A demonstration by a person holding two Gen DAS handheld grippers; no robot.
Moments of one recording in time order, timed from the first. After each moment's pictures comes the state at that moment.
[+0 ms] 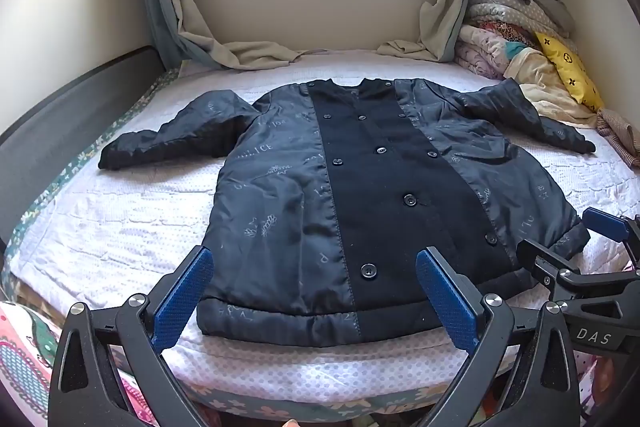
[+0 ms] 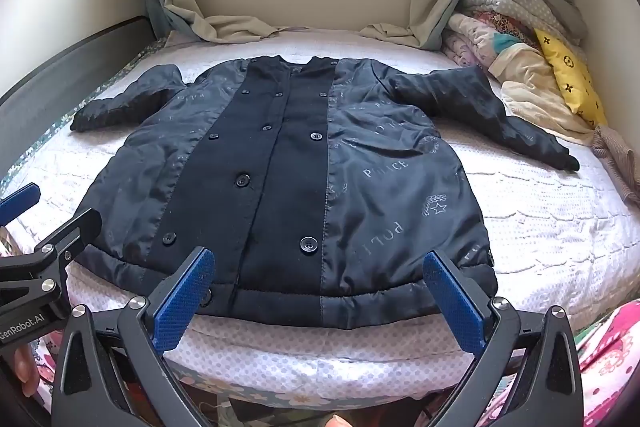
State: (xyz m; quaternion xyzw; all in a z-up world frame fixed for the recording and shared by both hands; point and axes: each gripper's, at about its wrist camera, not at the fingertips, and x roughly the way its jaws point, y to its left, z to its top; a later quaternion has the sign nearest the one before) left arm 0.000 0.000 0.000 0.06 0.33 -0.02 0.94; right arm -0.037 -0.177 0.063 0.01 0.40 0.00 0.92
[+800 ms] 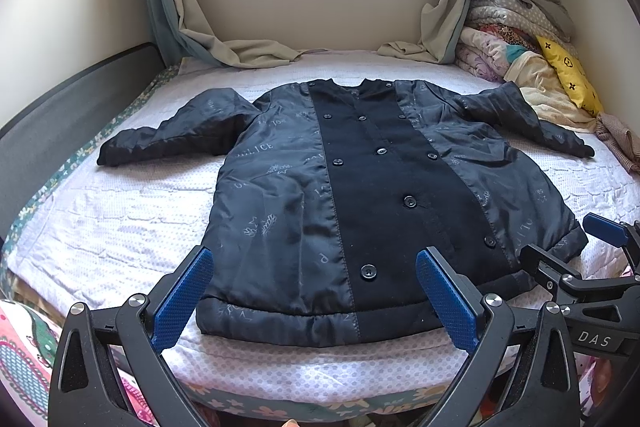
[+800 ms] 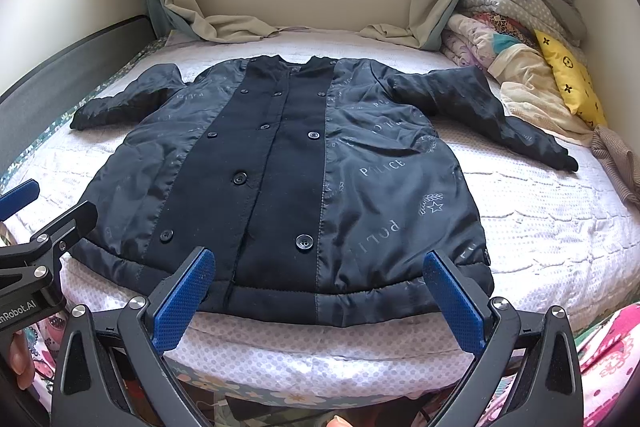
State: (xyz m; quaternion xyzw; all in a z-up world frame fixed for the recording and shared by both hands) left arm -0.002 -0.004 0.003 0.06 0.32 -0.02 0.94; right arm -0.041 -0.179 0.060 0.00 0.40 0.00 0.92
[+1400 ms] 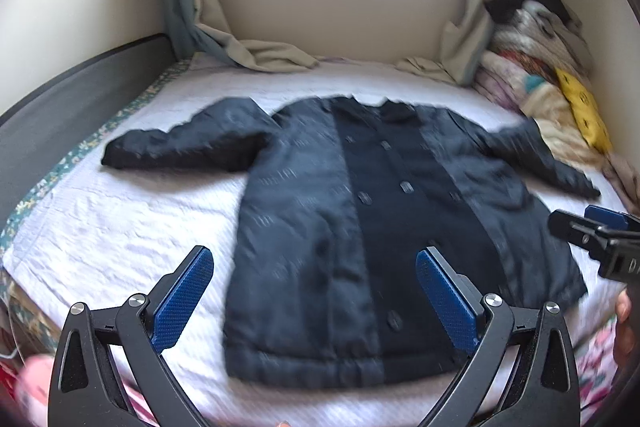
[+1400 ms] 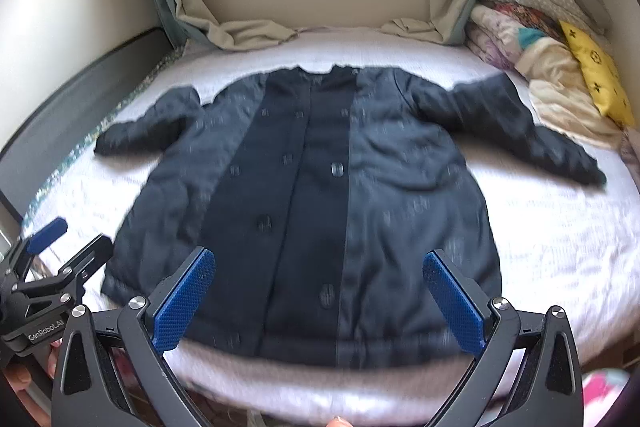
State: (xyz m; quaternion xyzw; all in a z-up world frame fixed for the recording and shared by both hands) left arm 0.047 0.045 0.032 0.00 0.33 -0.01 0.94; right arm 0.023 -0.194 0.113 0.07 0.40 0.06 0.91
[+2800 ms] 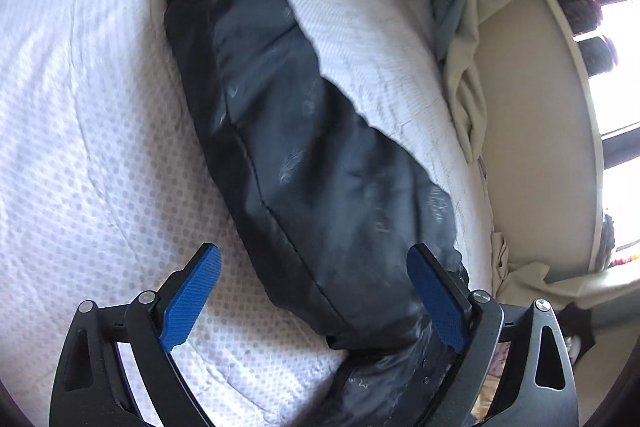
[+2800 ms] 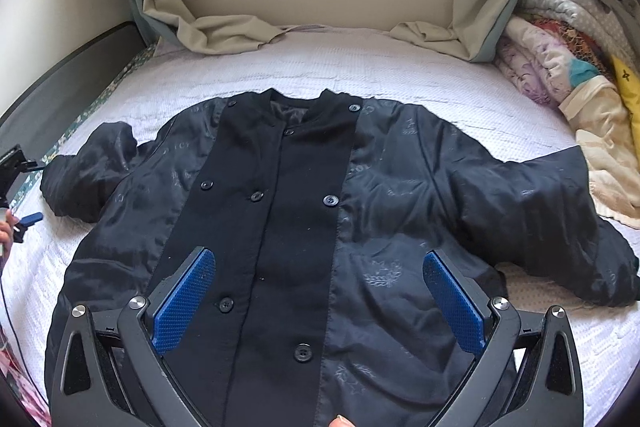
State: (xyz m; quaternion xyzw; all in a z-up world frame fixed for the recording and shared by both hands) left arm 0.301 0.337 -0.058 -0.50 0.40 0.12 0.76; right arm 0.227 -0.201 0.063 0.03 0.42 0.05 0.90
